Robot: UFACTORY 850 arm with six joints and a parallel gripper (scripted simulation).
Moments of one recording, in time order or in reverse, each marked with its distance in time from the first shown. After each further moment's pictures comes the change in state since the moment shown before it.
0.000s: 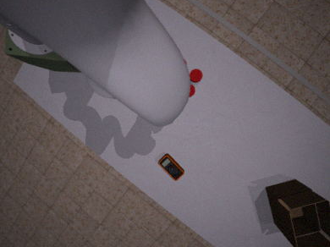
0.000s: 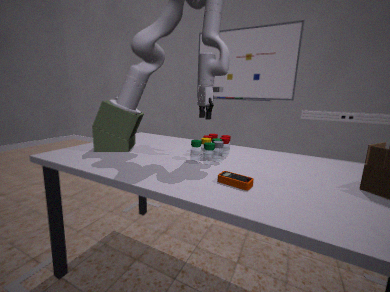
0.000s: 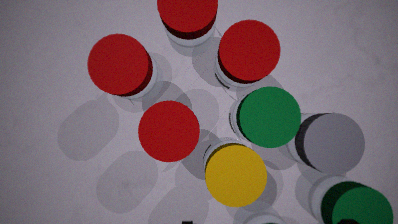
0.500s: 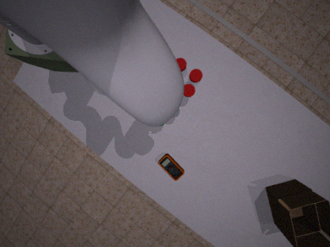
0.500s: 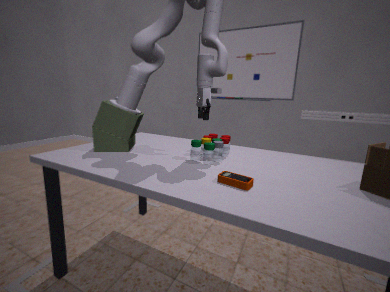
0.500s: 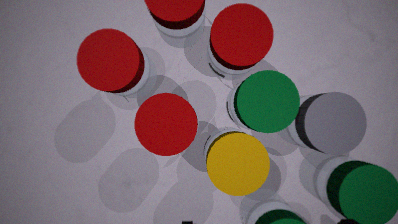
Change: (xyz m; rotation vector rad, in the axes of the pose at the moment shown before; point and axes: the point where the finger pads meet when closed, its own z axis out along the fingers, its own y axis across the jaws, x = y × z) arm -0.009 -0.004 0.005 -0.005 -0.015 0.081
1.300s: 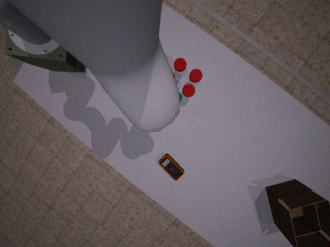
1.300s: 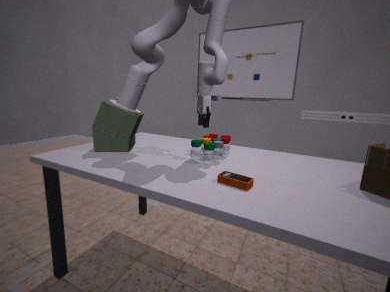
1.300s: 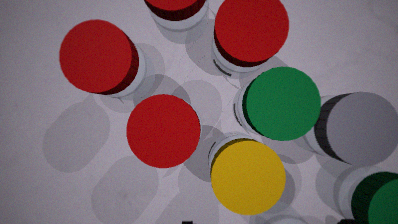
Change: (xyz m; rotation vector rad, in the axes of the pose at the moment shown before) arm 0.003 -0.001 0.038 0.017 0.002 0.005
